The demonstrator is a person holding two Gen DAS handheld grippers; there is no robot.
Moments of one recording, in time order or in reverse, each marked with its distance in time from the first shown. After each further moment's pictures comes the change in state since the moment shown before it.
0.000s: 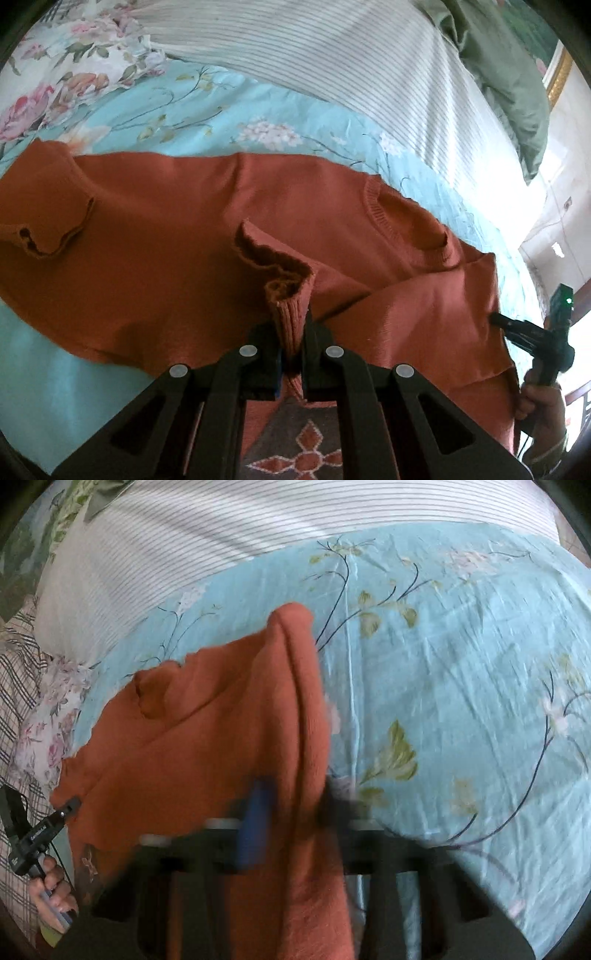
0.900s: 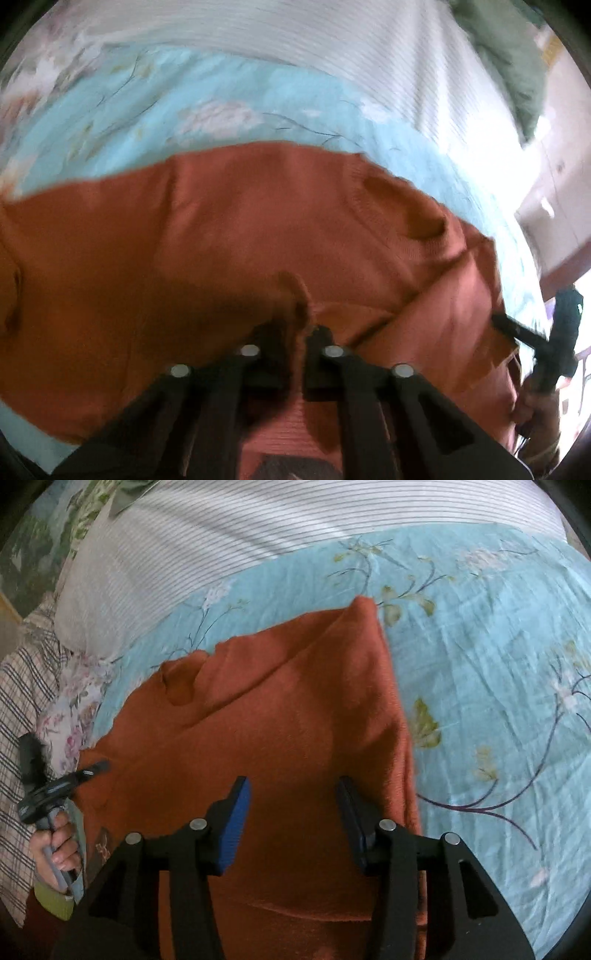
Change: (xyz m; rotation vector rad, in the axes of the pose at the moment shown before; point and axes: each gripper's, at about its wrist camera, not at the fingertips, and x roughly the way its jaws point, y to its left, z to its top) left arm 0.033 -0.026 0.037 0.120 0.107 -0.045; right arm -0.009 0.003 -0.032 -0.023 -0.022 0.069
